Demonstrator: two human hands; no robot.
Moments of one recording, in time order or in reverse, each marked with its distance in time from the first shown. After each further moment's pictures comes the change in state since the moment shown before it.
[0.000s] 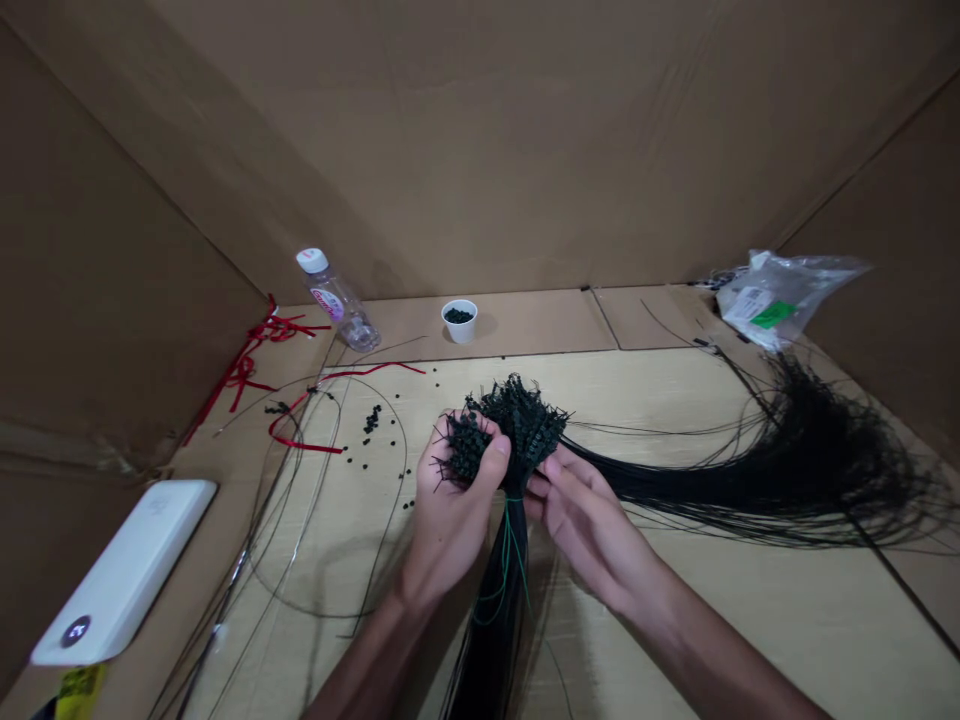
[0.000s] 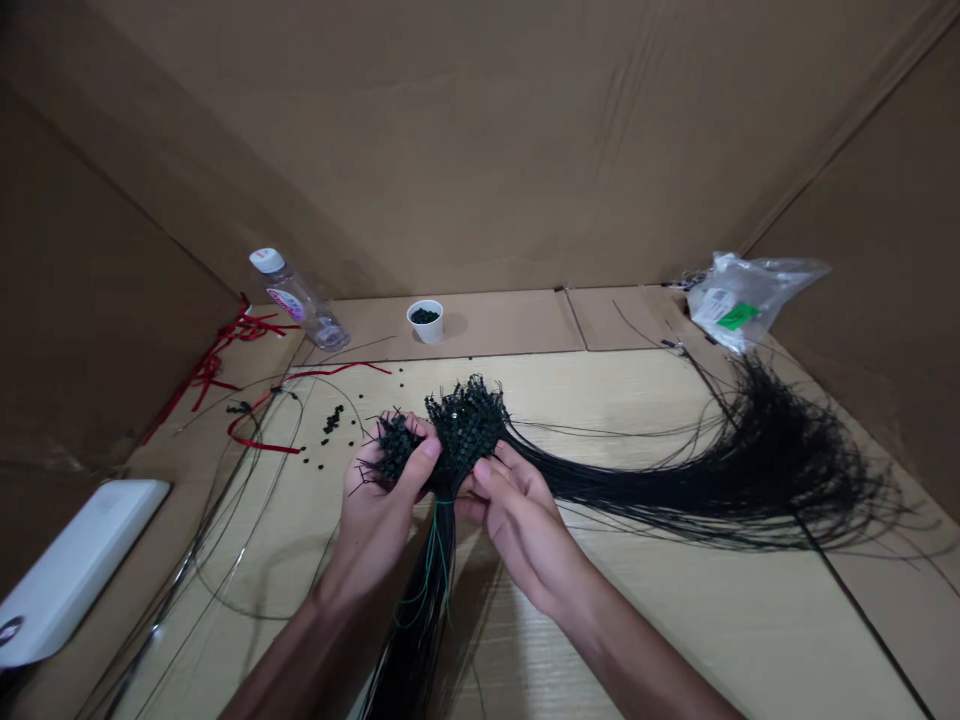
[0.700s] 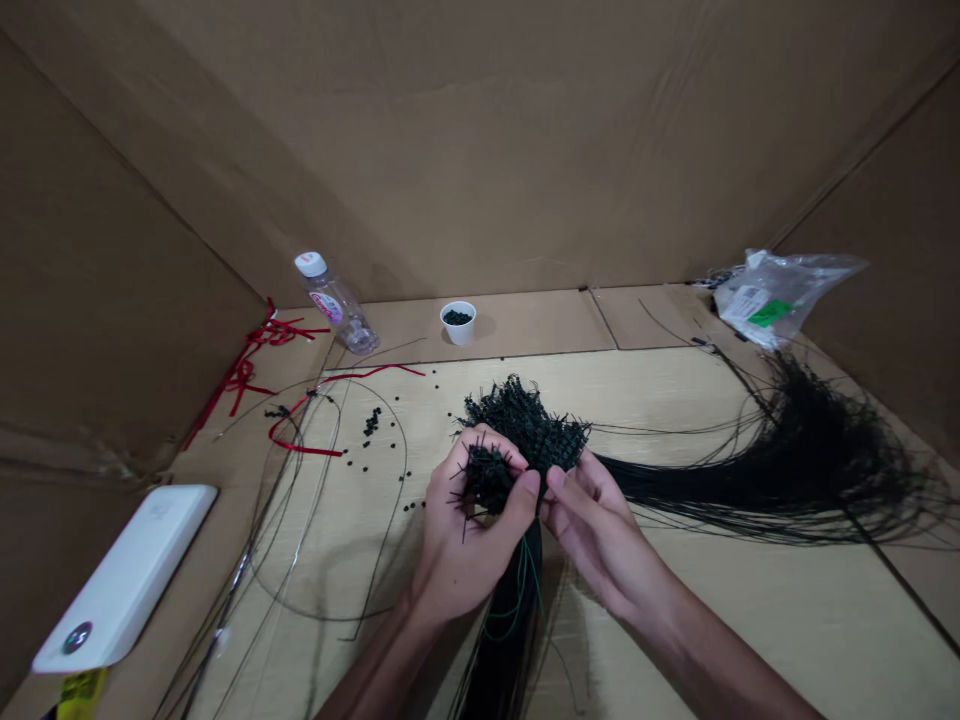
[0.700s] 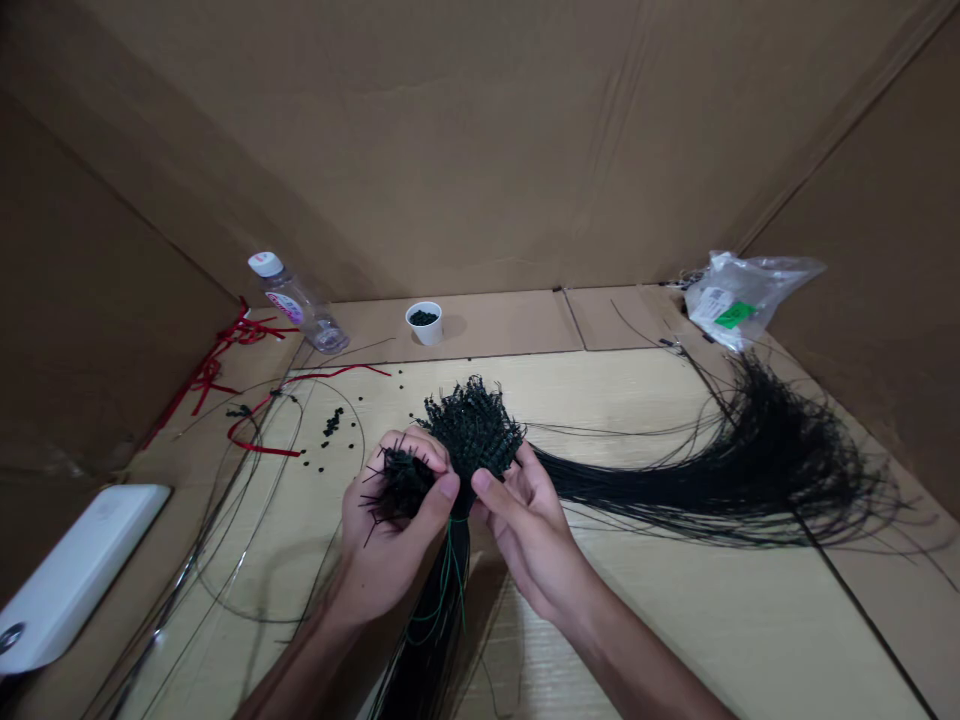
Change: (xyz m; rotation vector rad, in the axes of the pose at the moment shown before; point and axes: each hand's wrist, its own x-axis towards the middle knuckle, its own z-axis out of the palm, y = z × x) left_hand -0.012 0.010 0.000 0.080 -0.202 0.269; right_hand -0.009 -0.002 0.003 0.034 0.038 -0.089
